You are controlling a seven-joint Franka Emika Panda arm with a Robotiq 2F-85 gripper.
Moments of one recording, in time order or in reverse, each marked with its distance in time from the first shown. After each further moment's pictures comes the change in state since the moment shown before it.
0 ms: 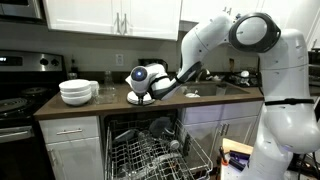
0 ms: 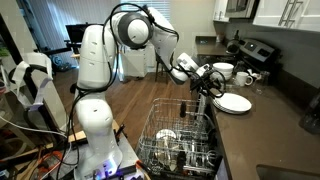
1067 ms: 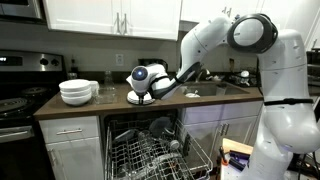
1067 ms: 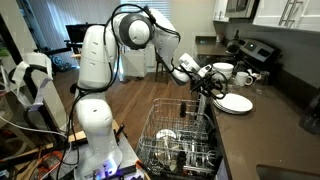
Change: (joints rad) arm -0.010 0.015 -0.011 0.014 0.008 0.020 -0.005
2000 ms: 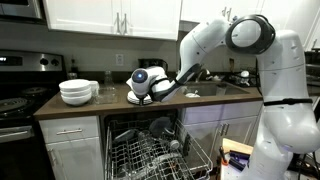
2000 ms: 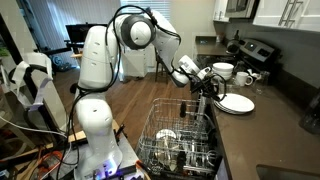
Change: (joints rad) arm 0.000 0.018 0.001 -0.007 0.003 0.013 -0.001
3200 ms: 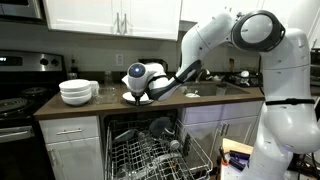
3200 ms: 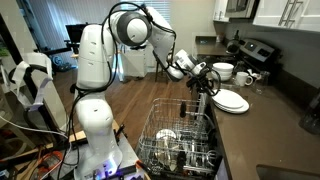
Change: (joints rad) arm 0.021 -0.052 0.044 -0.019 0.107 -0.010 -0.082
